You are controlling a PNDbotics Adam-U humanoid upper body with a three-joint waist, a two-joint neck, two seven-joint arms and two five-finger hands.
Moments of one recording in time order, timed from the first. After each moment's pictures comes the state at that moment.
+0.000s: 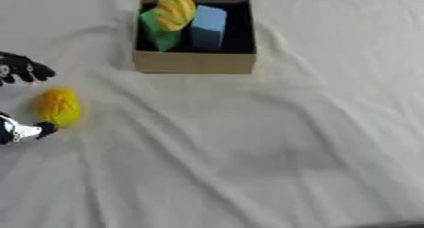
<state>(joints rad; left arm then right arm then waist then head) -0.48 1.01 -0.27 -1.82 -0.42 0.19 -0.54 -0.04 -0.69 -0.12 -1.98 -0.06 -0.70 -0.20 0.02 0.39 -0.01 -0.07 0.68</state>
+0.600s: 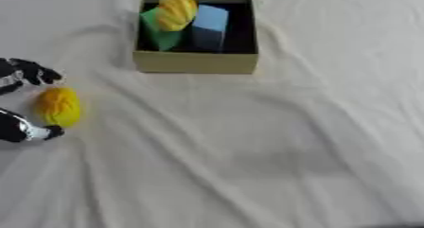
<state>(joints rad) -0.52 0.95 -0.31 -1.70 -0.54 0.18 -0.53 -0.04 -0.67 -0.11 -1.98 -0.05 -0.69 -0.18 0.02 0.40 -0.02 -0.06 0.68</state>
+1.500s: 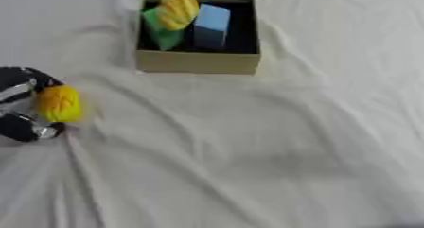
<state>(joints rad) -0.55 0.91 -0.34 -1.65 -0.56 0.17 -0.54 -0.04 -0.66 -0.10 -1.98 -0.05 -0.67 -0.16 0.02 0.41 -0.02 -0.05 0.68</state>
